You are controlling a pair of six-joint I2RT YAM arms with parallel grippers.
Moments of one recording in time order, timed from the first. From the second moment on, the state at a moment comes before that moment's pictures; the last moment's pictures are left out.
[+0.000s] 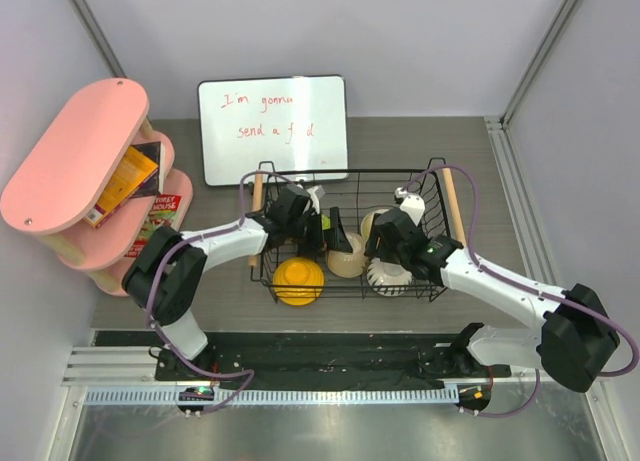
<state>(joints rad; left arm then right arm) -0.66 1.68 0.97 -0.10 0.40 -0.72 0.74 1.20 0.75 -0.39 0.38 0.78</state>
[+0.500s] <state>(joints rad) -0.65 1.75 0.92 0.11 0.51 -0.84 0.72 1.24 0.74 -0.32 0.41 0.79</state>
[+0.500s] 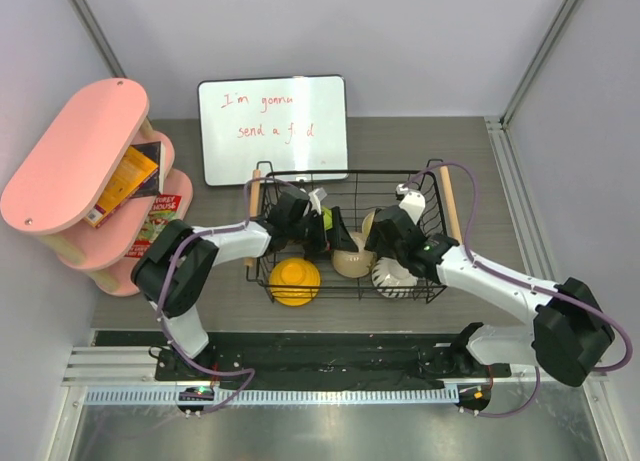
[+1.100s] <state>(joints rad) -0.63 1.74 0.85 0.19 0.61 -0.89 0.72 1.31 0.73 -0.26 0.37 0.79</state>
